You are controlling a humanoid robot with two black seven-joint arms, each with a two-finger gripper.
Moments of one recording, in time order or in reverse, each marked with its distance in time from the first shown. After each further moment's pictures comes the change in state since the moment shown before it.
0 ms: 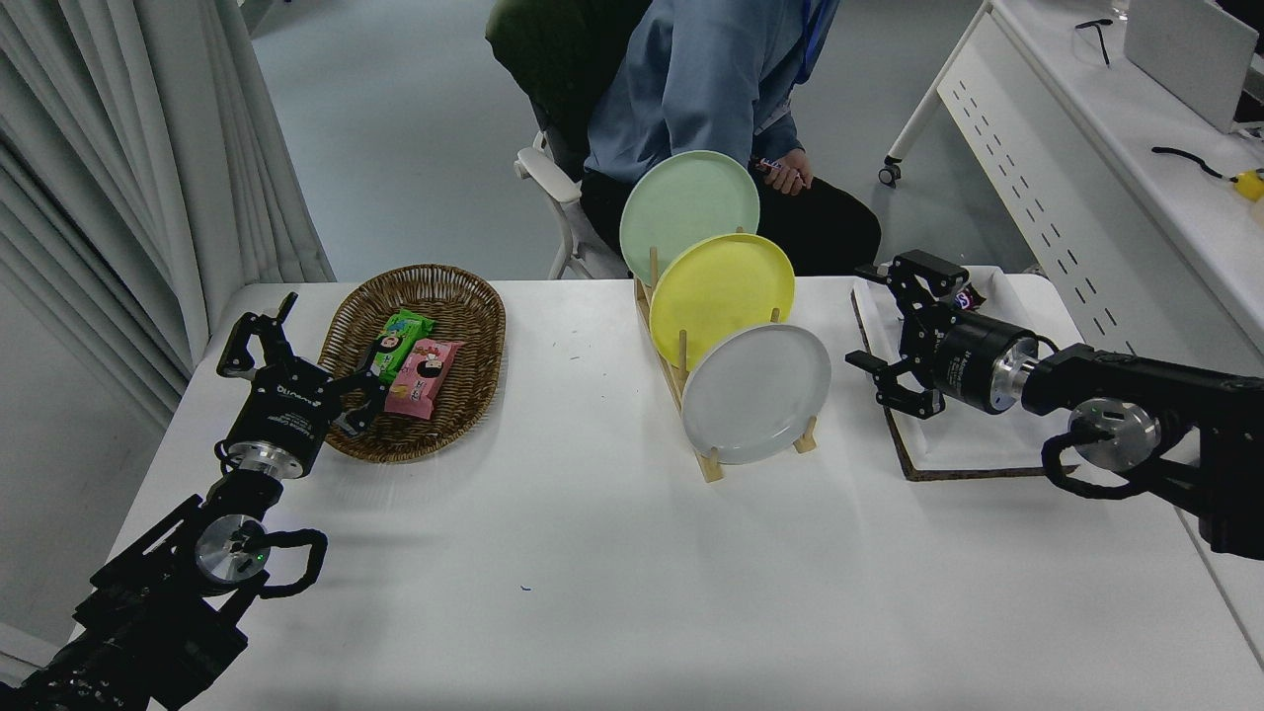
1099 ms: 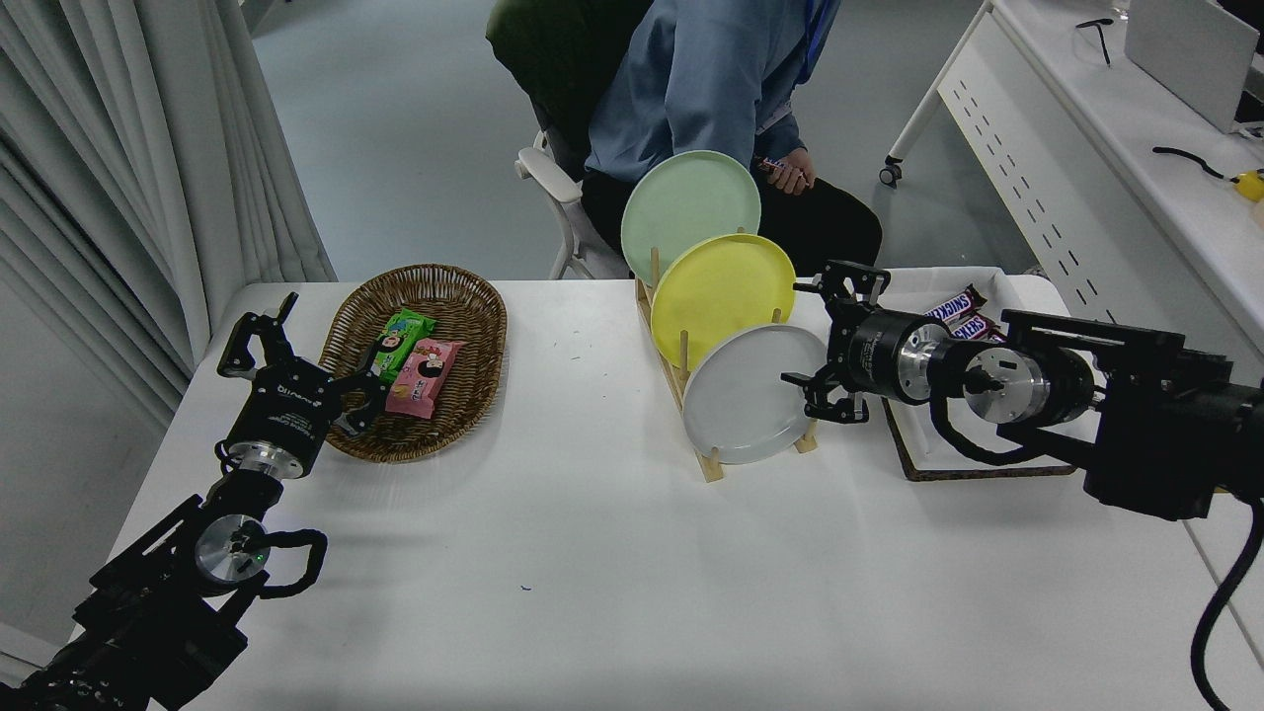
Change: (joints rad) left arm 0.000 0.000 0.000 0.000 0.000 0.000 0.000; right arm 0.073 0.163 0.049 -0.003 0.252 -0.244 -0.282
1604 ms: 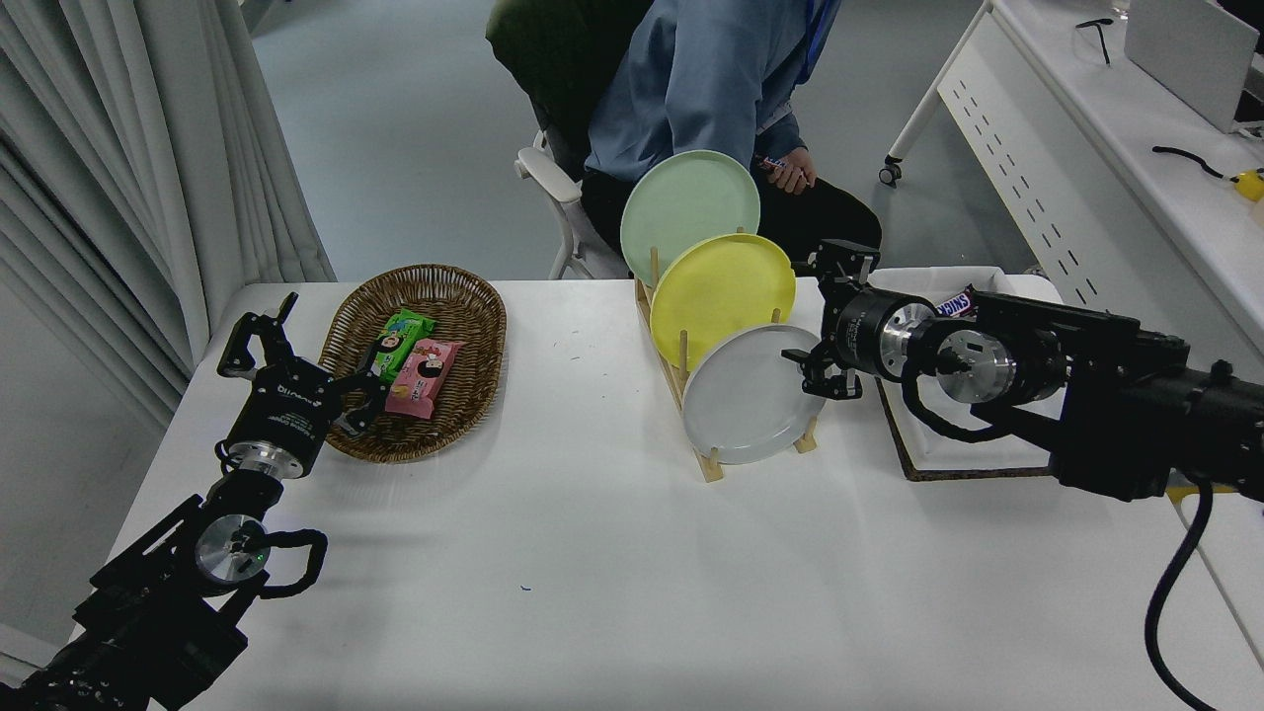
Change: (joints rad) left arm 0.000 0.000 0.000 0.000 0.000 0.000 0.000; right arm 0.003 0.086 0.017 -0.129 -0.048 -0.017 -0.011
